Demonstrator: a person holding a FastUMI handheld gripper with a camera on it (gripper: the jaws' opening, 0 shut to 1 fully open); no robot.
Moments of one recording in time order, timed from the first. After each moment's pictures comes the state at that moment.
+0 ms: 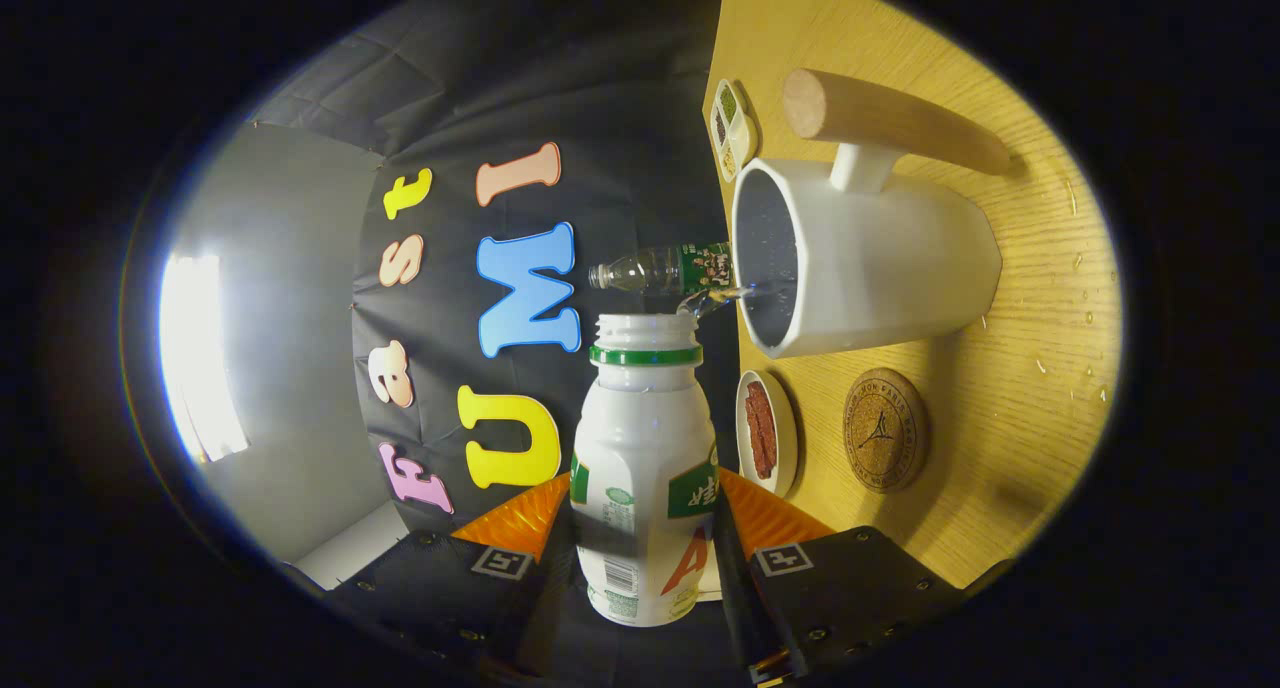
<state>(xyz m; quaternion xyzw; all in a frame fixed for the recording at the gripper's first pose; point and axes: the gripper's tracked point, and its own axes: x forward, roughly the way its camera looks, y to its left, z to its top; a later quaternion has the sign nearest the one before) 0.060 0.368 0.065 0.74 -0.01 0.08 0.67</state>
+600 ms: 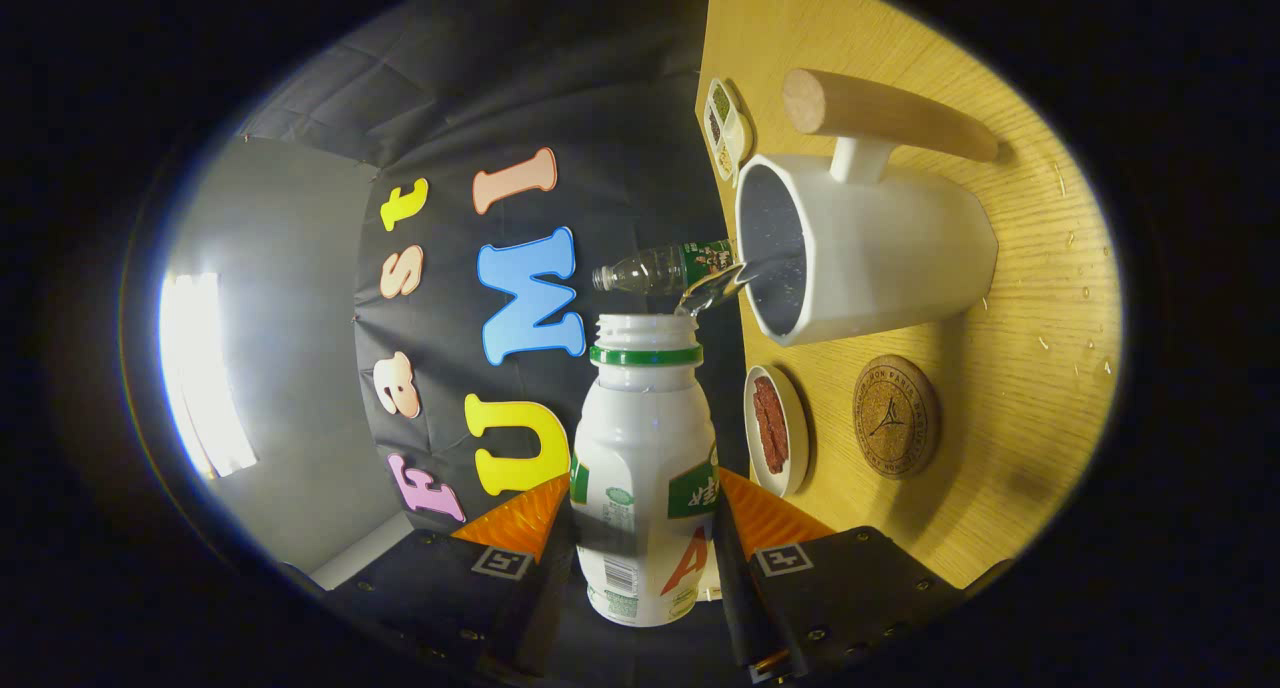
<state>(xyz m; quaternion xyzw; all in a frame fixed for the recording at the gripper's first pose) 0.057 0.369 0.074 0.76 -0.02 0.08 0.65</state>
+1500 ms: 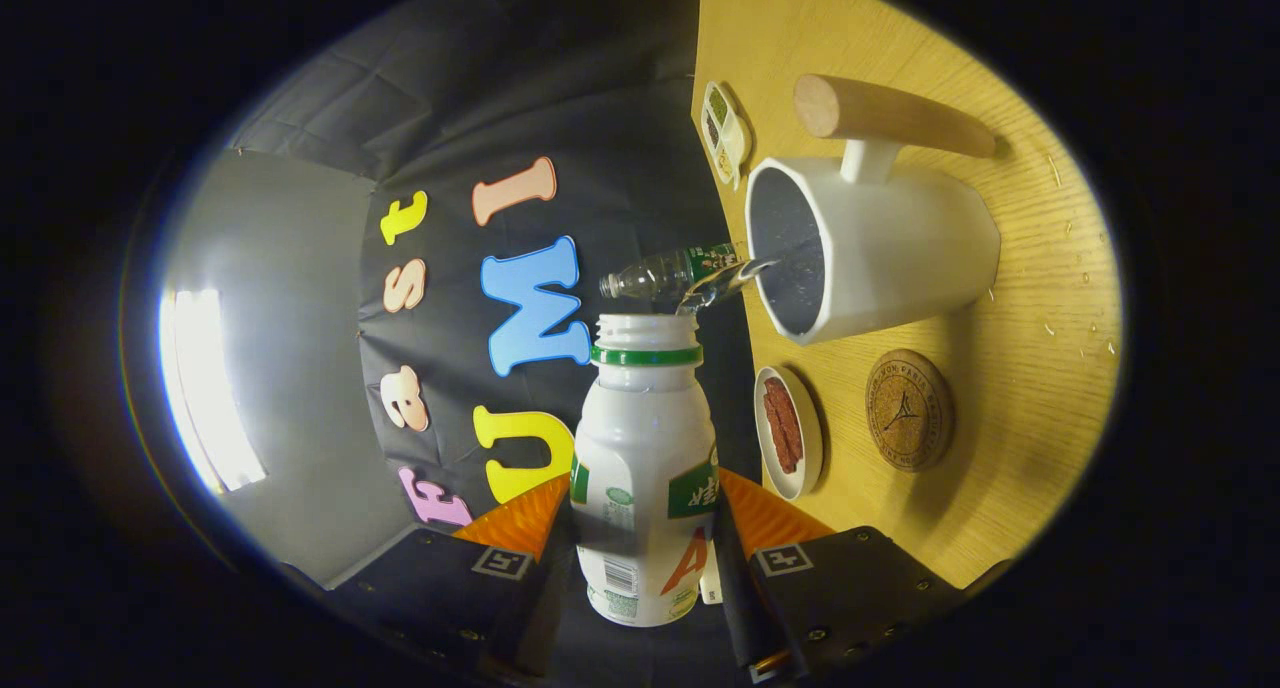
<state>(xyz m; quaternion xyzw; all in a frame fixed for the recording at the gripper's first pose) 0.059 0.365 0.081 0.77 -0.02 0.08 0.63</state>
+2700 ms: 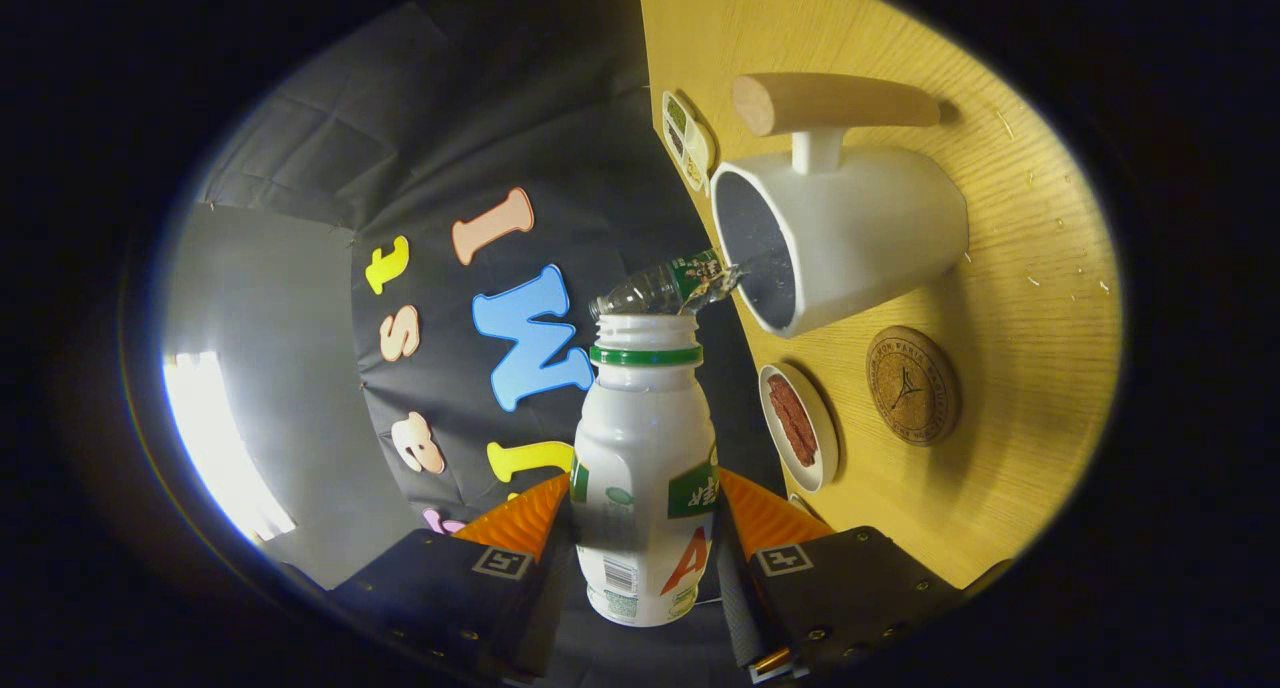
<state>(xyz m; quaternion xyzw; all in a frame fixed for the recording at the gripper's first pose) 0.058 0.354 0.087 0.82 -0.04 0.06 0.57</state>
